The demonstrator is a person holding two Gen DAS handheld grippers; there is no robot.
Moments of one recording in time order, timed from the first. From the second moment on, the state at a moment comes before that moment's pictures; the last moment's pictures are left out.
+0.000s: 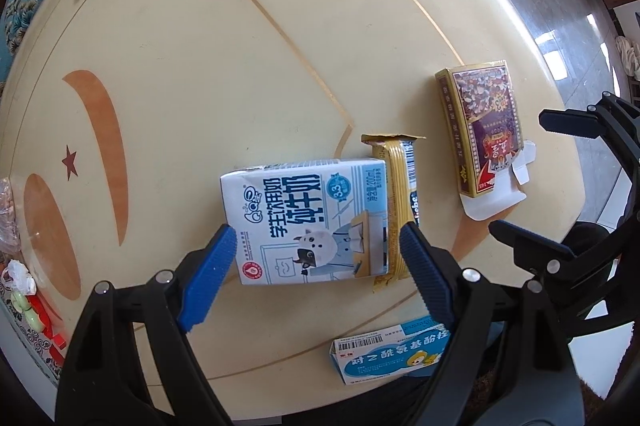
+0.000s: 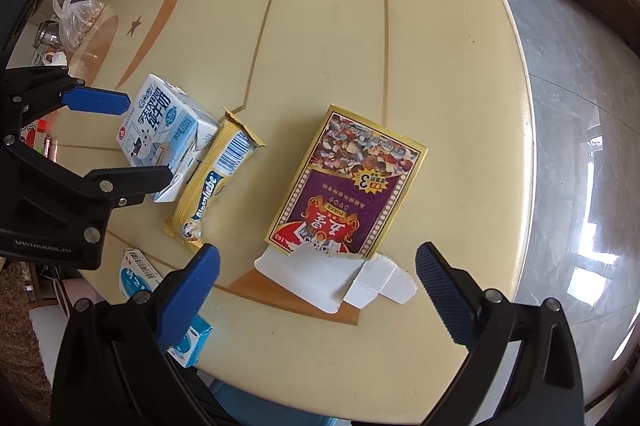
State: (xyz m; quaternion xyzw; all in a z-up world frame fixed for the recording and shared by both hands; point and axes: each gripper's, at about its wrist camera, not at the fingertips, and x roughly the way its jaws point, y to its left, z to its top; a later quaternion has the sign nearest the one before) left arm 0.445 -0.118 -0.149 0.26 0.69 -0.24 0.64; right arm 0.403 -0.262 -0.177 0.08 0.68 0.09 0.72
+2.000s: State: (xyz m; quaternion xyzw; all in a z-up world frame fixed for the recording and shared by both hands) left arm 0.437 -0.072 -0.173 0.25 0.68 -0.21 0.65; right arm 0.392 -0.220 -0.160 -0.04 0.64 0.06 0.77
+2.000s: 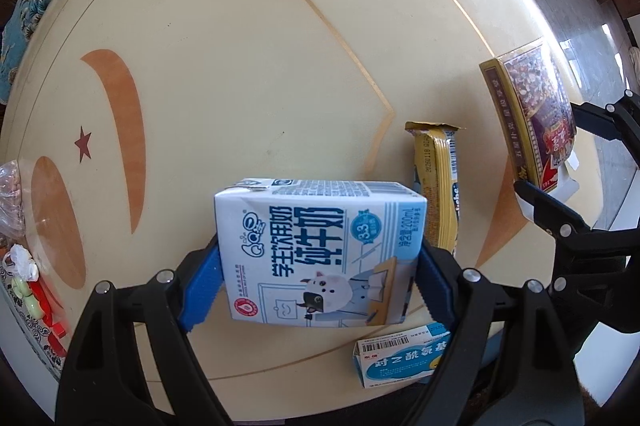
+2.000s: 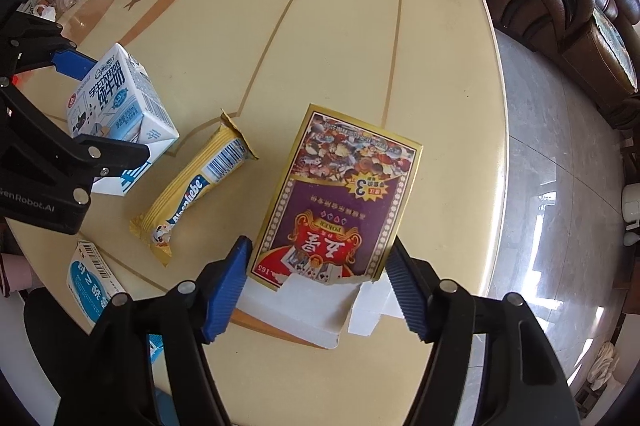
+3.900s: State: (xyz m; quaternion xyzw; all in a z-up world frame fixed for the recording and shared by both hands) left arm 0.107 -0.025 -0.140 0.22 0.61 -0.26 0.72; right arm 0.099 -0.145 -0.093 -0.10 0.57 0.13 0.80
